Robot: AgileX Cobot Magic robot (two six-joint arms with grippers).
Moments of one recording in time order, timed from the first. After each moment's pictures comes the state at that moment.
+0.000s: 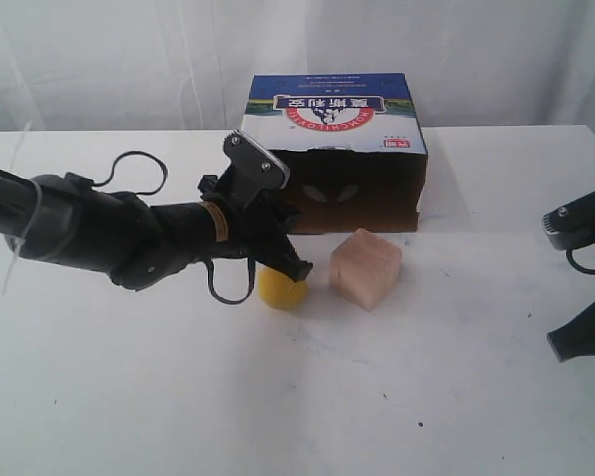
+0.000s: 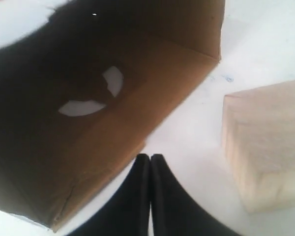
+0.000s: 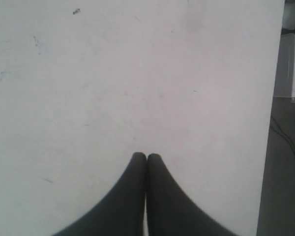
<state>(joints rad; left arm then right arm) -0.62 1.99 -1.08 0.37 -0.43 -0.10 0.33 1.28 -0.68 -0.63 0.87 0.51</state>
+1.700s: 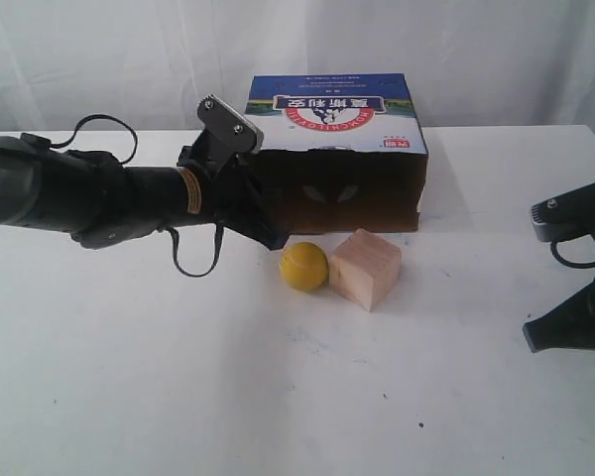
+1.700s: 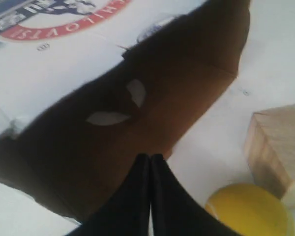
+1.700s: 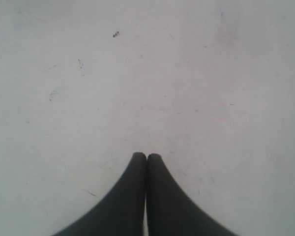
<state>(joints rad) -0.52 1.94 -1.13 0.78 -0.40 -0.44 0.33 1.28 -0.68 -0.54 0.78 0.50</state>
